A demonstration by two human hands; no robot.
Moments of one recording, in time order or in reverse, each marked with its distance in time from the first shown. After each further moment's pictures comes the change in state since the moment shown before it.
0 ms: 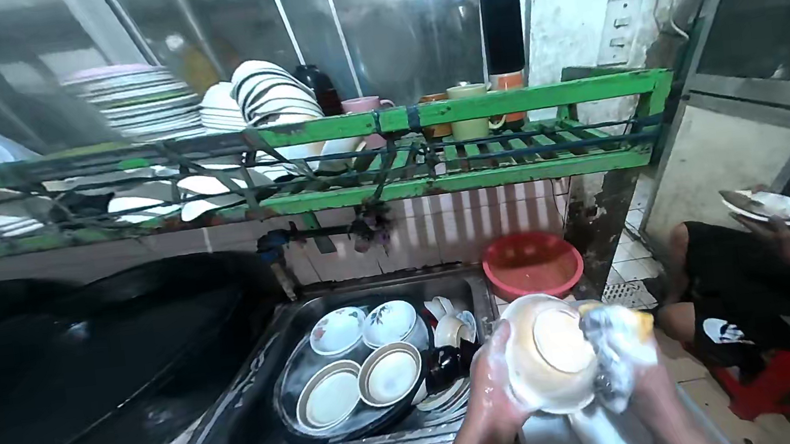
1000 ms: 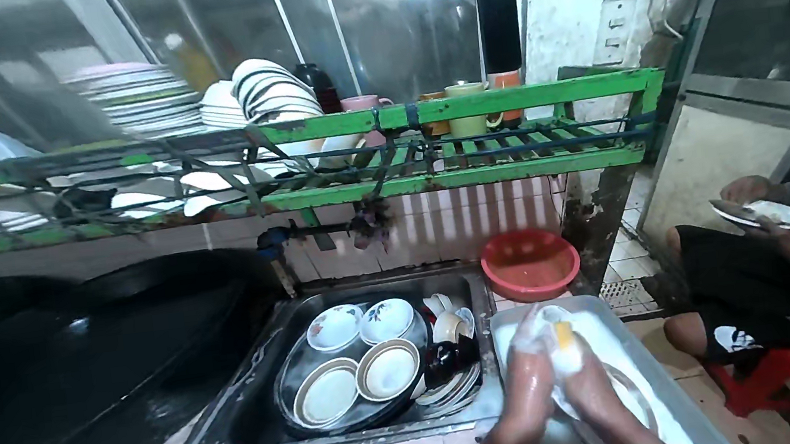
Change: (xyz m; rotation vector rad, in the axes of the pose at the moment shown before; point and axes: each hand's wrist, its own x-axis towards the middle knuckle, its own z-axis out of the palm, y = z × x) left_hand 0.001 -0.032 0.011 0.804 -0.081 0.380; right_hand -0.014 -0.019 0.038 -0.381 -0.302 0.080
